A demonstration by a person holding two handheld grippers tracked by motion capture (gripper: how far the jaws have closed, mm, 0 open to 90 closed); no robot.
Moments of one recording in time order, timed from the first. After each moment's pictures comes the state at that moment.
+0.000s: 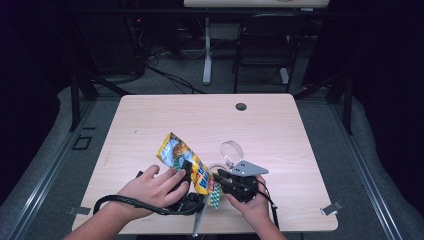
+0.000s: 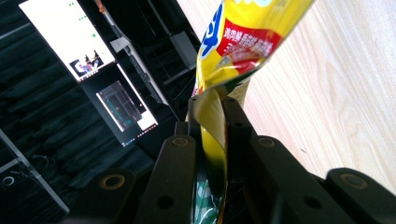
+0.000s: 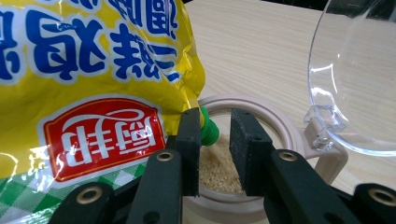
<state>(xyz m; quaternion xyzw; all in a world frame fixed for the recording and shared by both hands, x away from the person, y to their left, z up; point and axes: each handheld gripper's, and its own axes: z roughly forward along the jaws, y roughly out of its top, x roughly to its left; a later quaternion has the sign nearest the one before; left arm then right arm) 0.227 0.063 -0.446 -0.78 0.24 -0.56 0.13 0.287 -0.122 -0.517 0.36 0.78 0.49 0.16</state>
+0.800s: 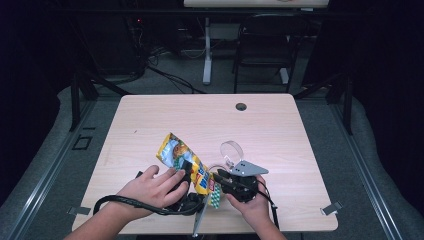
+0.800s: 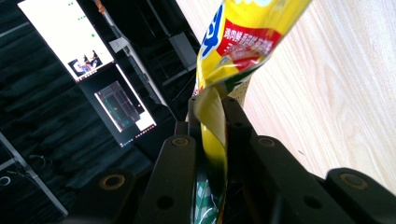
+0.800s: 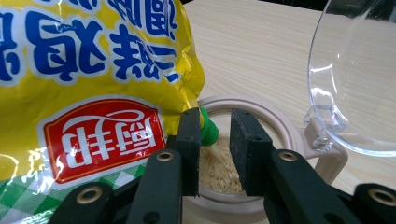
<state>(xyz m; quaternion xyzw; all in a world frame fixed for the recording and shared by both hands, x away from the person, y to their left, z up) 0.227 0.064 -0.446 -0.79 0.24 -0.56 0.12 0.287 -0.122 -0.518 0.36 0.78 0.49 0.16</state>
